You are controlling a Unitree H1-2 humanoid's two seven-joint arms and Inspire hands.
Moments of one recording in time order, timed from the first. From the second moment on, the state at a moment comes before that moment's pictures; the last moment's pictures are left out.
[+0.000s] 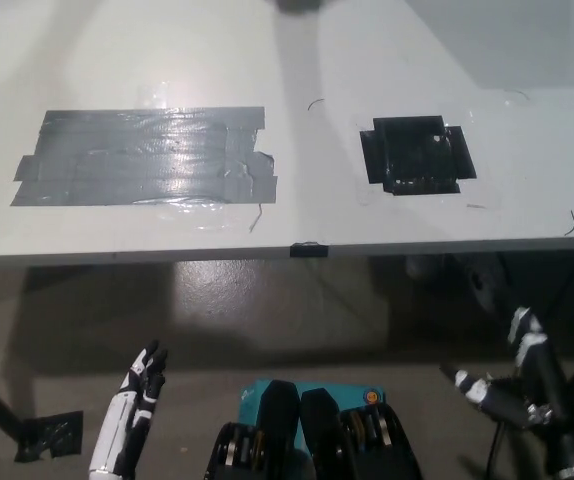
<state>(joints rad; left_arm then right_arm) 0.04 0.10 -0.04 0.19 0.11 -0.27 0.01 -0.04 -0.14 0.02 0.06 -0.02 -0.31 0.05</state>
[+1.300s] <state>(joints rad) -0.02 0.12 -0.05 0.18 0.10 -0.25 -0.01 -0.96 -0.49 0.23 0.16 0.01 0.40 0.36</state>
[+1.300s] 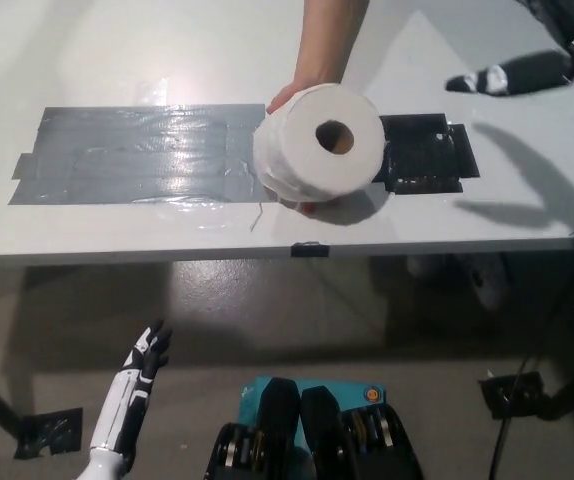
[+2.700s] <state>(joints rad) -0.02 0.13 -0.05 0.17 0.12 -0.22 -0.04 -1.24 -0.20 0.47 0.95 -0.29 0.29 0.36</state>
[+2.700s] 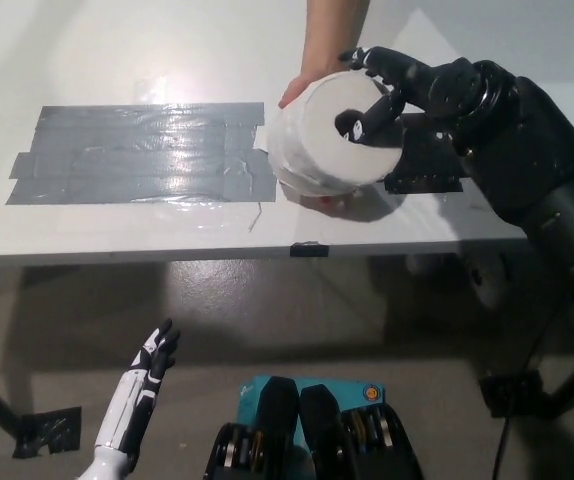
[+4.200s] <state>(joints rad) -0.03 0.13 -0.07 0.16 0.12 -0.22 -0.04 -1.27 -0.07 0.18 1.33 -0.32 0.12 0.18</state>
